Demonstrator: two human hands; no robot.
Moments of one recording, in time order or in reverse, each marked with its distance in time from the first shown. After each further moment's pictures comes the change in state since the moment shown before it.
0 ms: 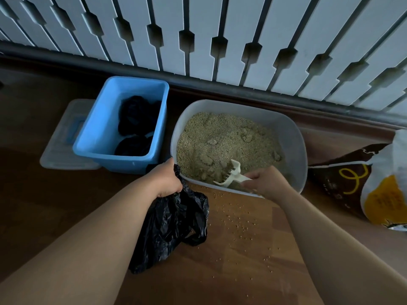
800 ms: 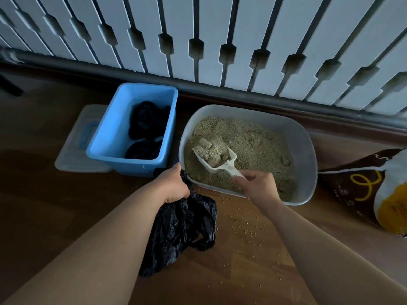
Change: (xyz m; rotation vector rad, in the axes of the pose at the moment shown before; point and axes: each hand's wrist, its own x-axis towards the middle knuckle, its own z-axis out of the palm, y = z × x) left_hand -0.012 -0.003 -0.001 -0.044 -0.003 -0.031; right_hand 0.002 -0.014 0.045 0.463 0.187 -0.069
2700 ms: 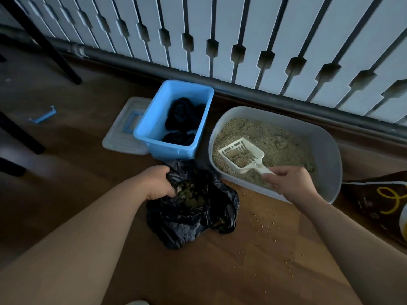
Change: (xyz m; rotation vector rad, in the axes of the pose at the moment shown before) left_hand -0.065 -0.081 -0.033 0.006 0.041 -0.106; right_hand -0.039 -0.040 -0.030 -0.214 -0.068 -0.060
